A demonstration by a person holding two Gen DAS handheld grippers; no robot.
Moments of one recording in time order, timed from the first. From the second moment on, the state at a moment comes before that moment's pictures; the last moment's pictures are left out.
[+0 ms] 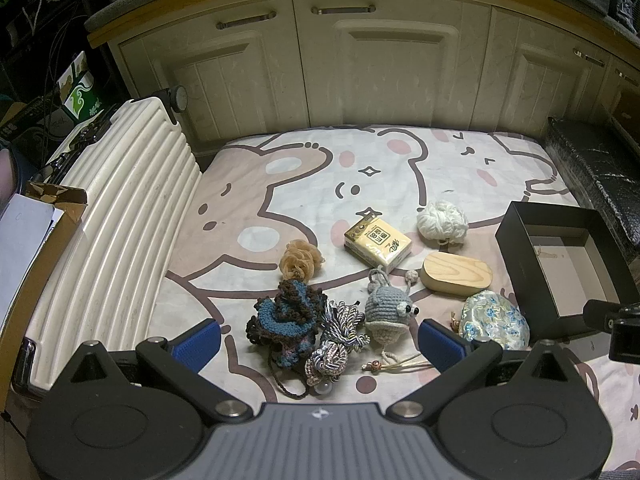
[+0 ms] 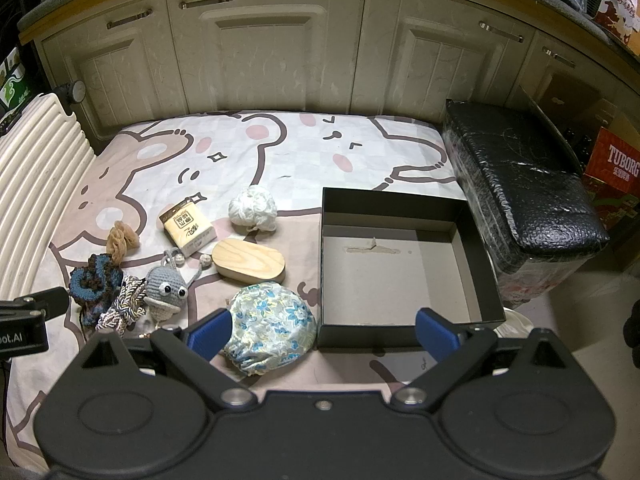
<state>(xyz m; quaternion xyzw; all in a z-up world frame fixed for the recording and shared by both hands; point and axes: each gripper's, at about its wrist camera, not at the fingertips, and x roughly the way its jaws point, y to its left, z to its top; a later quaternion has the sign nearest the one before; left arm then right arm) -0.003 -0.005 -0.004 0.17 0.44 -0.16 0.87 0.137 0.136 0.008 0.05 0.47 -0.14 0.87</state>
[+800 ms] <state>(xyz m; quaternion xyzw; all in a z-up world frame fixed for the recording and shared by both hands) -0.005 -0.010 -0.007 0.17 0.44 -0.18 0.86 0.137 0.135 0.007 0.09 0.47 -0.20 0.86</state>
